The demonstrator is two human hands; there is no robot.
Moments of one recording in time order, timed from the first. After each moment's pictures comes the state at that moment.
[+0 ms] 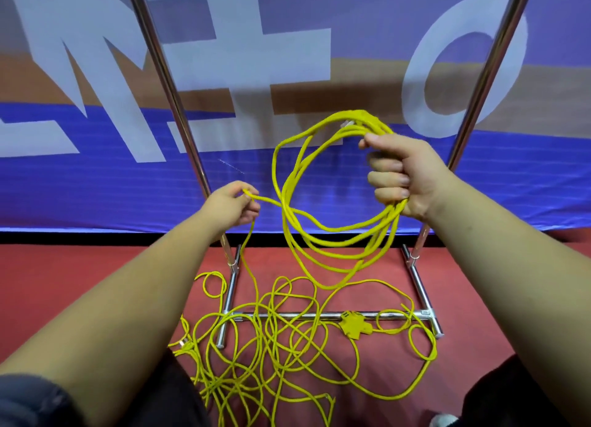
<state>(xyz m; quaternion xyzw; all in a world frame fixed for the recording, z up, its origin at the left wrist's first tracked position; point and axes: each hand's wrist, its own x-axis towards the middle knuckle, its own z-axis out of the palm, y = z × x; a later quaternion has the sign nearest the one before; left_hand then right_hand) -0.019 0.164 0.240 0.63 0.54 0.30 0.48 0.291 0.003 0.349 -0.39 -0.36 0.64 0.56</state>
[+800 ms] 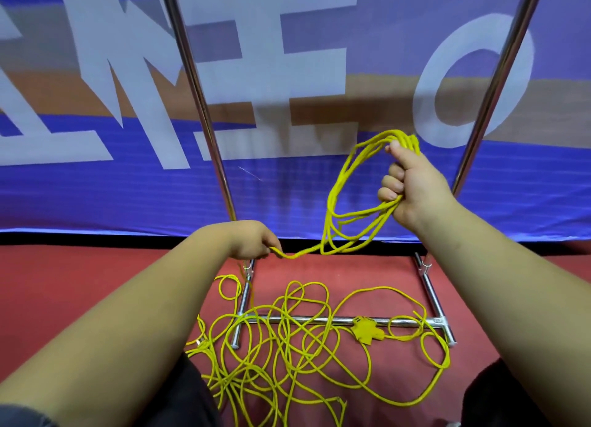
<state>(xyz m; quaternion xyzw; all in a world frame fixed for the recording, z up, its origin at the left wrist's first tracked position) -0.036 0.120 0.260 0.86 0.44 -0.18 0.19 0.268 0.011 0.327 -0.40 -0.21 0.52 0.72</state>
